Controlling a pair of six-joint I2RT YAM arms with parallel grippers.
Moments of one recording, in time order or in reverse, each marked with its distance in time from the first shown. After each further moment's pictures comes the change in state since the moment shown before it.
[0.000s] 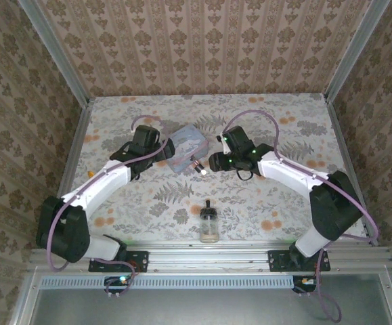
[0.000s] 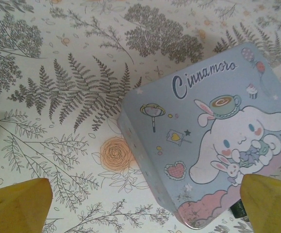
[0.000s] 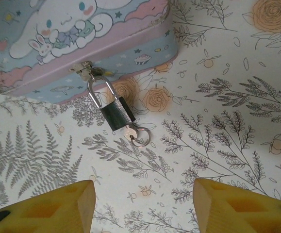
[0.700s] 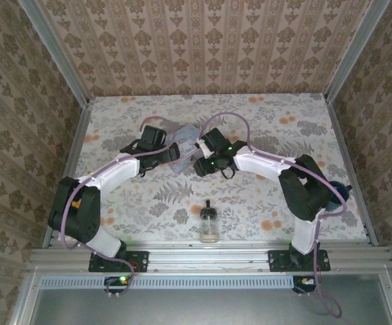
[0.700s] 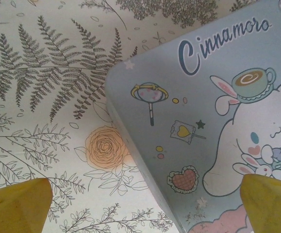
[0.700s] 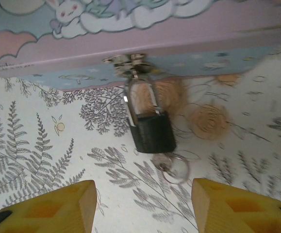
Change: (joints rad) left arm 0.006 0.156 0.031 0.020 0.063 0.007; right arm 0.086 0.273 0.190 -0.018 -0.001 -0.167
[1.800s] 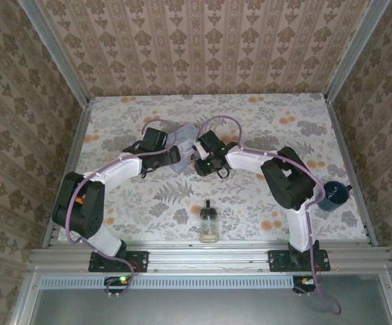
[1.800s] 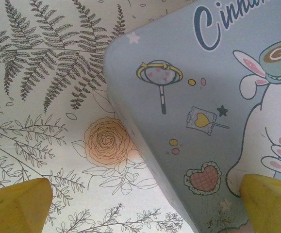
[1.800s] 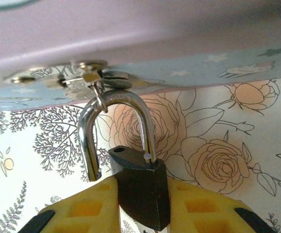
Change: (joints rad) left arm 0.005 0.045 -0.011 0.012 0.014 0.000; right arm -0.032 0.154 0.035 0.097 -0.031 0.007
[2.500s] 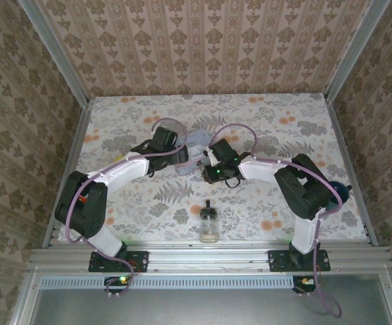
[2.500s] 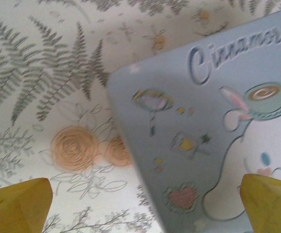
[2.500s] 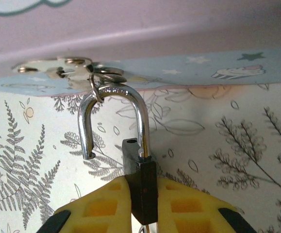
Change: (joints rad) left arm -0.107 0.021 0.060 0.000 -0.068 0.019; right arm -0.015 -0.176 -0.267 0.135 -0.070 0.159
